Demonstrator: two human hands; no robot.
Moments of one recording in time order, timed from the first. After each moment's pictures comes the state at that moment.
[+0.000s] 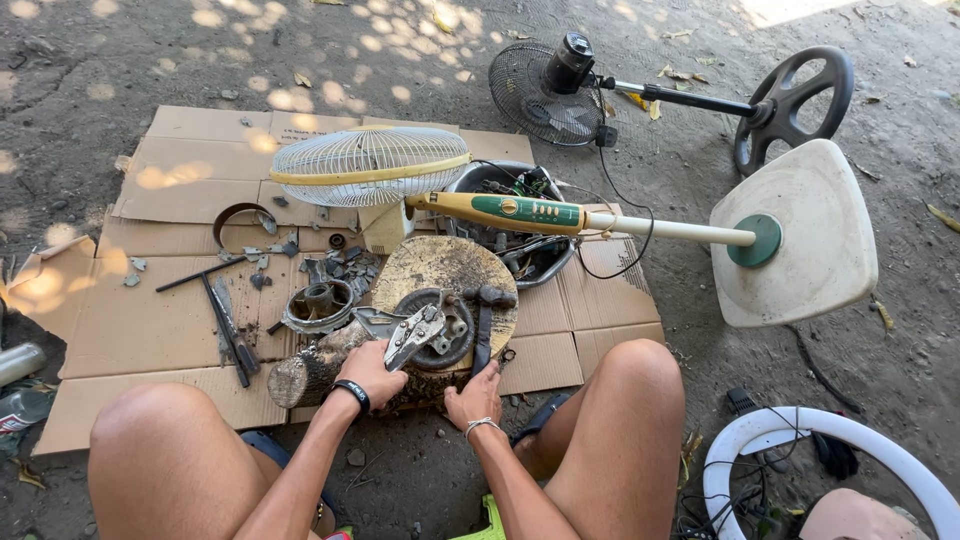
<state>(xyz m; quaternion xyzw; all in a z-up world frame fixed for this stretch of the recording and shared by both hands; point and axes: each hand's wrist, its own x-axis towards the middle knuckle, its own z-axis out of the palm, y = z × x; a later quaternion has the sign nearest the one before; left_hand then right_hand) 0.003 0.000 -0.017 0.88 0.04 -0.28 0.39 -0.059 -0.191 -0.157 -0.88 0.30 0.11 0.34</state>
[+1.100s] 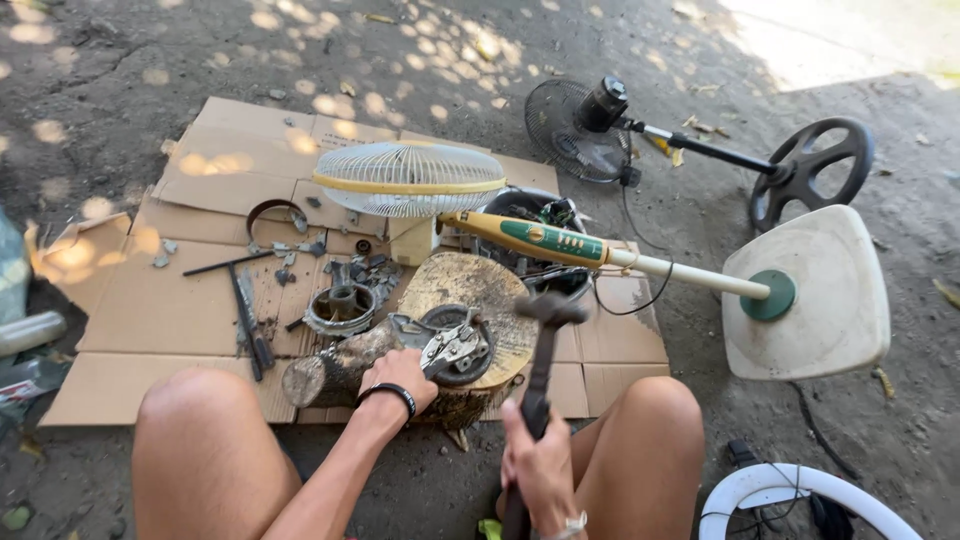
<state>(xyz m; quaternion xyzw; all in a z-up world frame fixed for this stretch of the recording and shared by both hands) -0.001 -0.018 0.030 0.94 0.03 -0.26 0.23 -0.117 -0.196 0.066 -0.67 0.23 -0.02 0.71</state>
